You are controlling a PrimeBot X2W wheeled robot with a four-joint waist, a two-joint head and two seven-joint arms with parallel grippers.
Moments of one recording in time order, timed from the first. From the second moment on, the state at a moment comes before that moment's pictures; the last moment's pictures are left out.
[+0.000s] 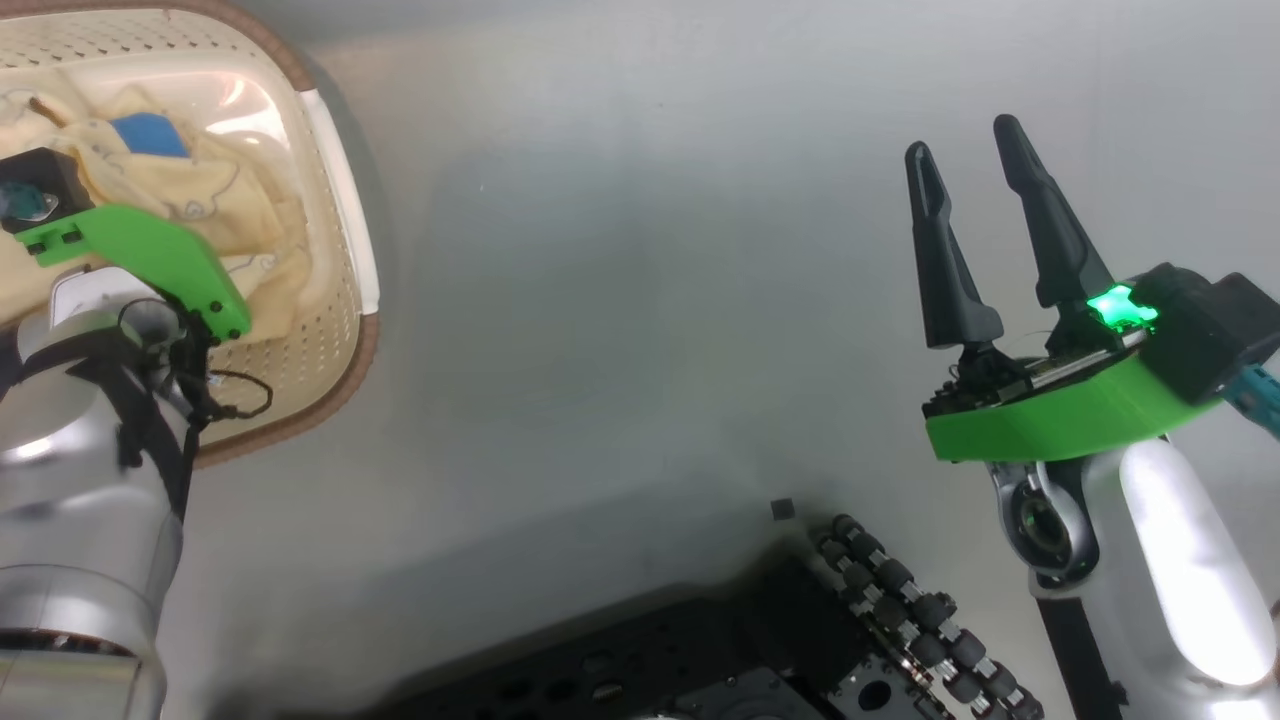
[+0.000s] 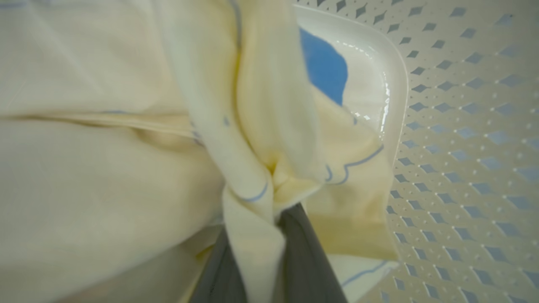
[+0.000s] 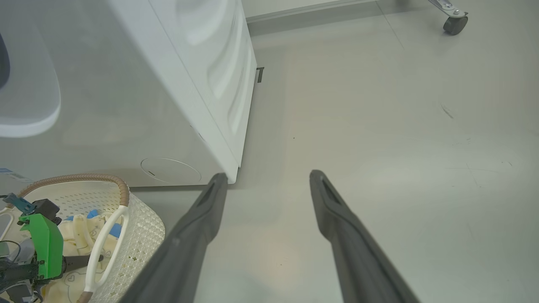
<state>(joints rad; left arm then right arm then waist) -1.08 0.17 -0.23 1.29 -0.50 -0.02 0.06 -0.34 -0.04 0.18 -0.04 0.30 0.13 -0.25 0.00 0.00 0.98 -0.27</state>
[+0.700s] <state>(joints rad) -0.97 0.11 -0.31 1.27 -0.44 0.02 -0.24 -0.30 -0.04 0.09 -0.01 0.25 0.13 -0.25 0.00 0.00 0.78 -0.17</state>
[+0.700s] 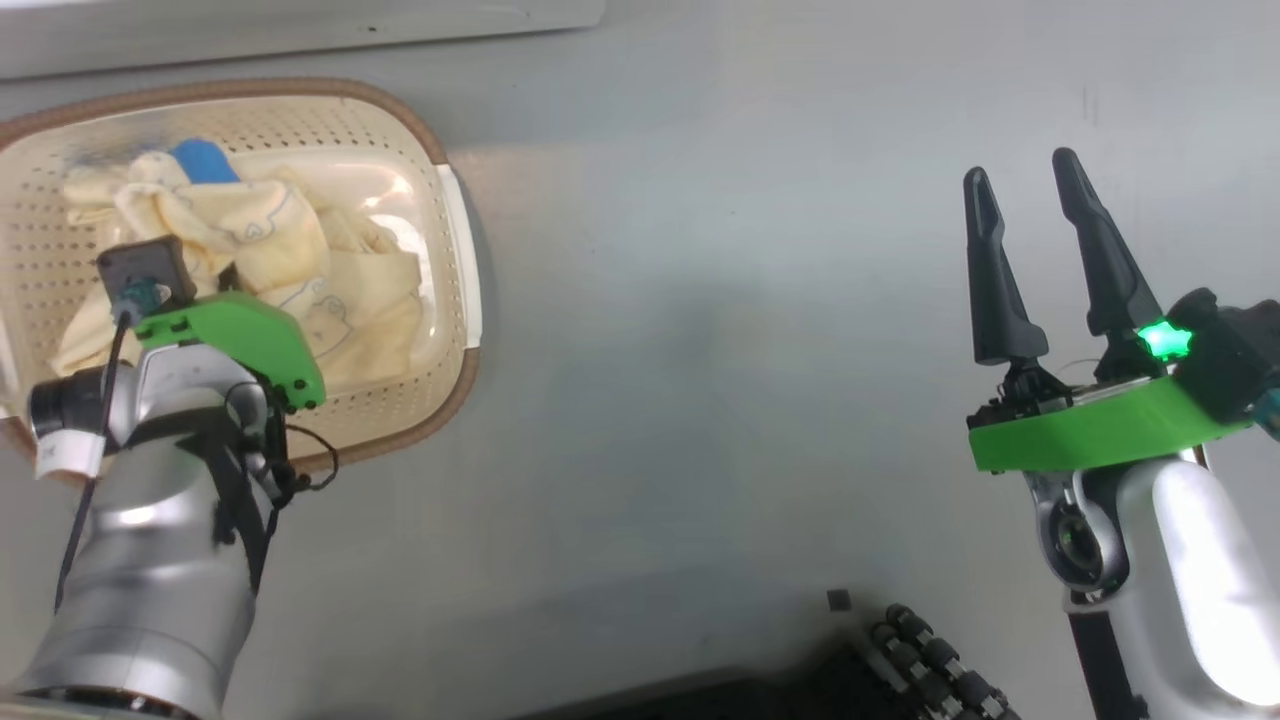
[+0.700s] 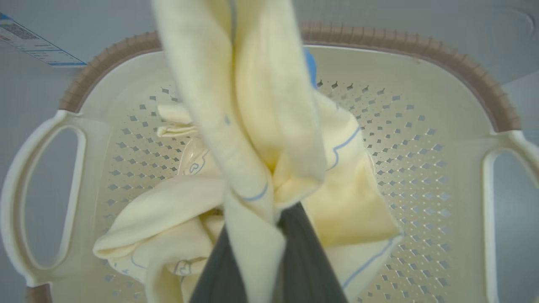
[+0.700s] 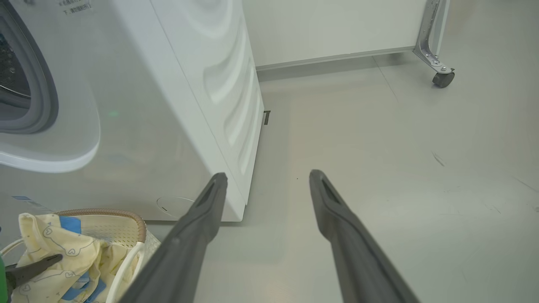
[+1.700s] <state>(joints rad) -0.32 0.13 -0.27 0.46 -0.27 0.10 -0.25 -0.03 -0.04 0.02 -0.02 0.19 0.13 -0.17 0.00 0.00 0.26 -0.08</state>
